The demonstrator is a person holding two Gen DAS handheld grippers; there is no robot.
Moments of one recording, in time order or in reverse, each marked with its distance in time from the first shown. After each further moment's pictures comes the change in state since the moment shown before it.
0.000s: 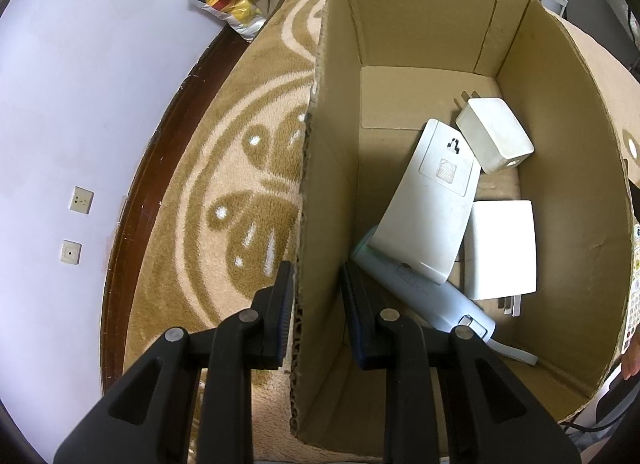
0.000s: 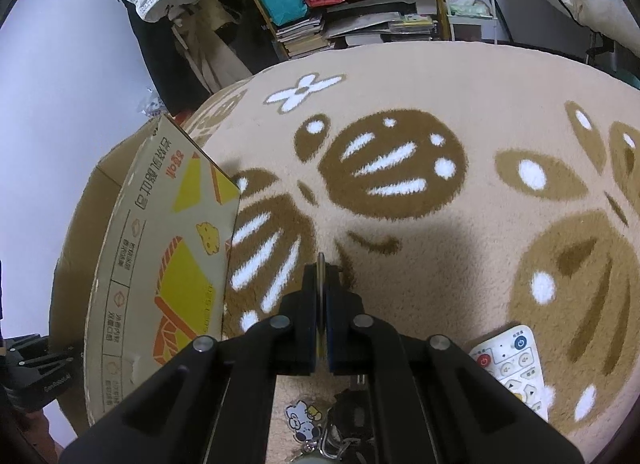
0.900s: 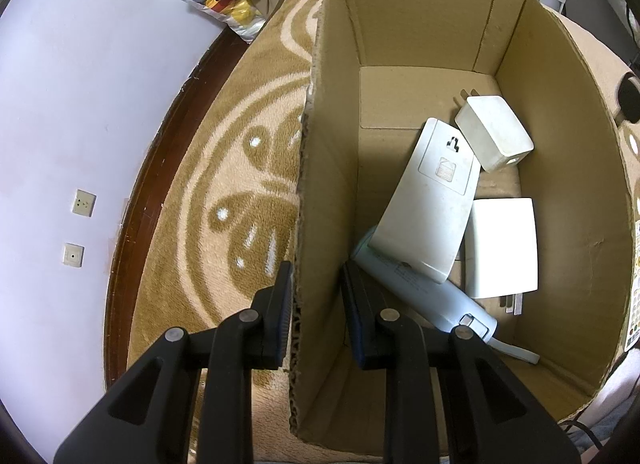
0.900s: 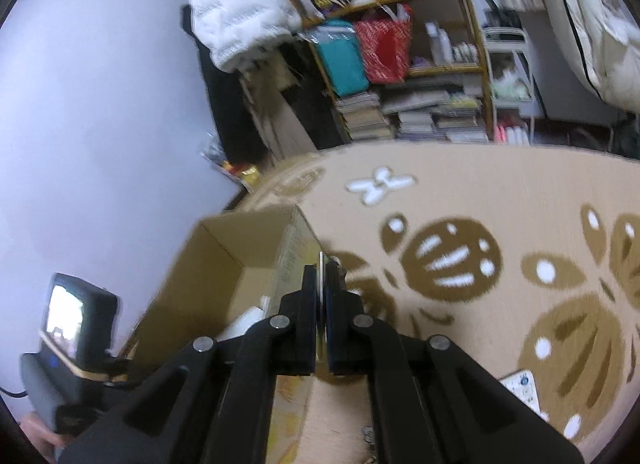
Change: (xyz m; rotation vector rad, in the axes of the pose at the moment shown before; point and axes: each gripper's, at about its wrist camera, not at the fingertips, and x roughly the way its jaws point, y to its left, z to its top) left arm 0.000 -0.005 0.000 0.013 -0.002 0.012; right arm -0.077 0.064 0.019 -0.144 -0.255 0.127
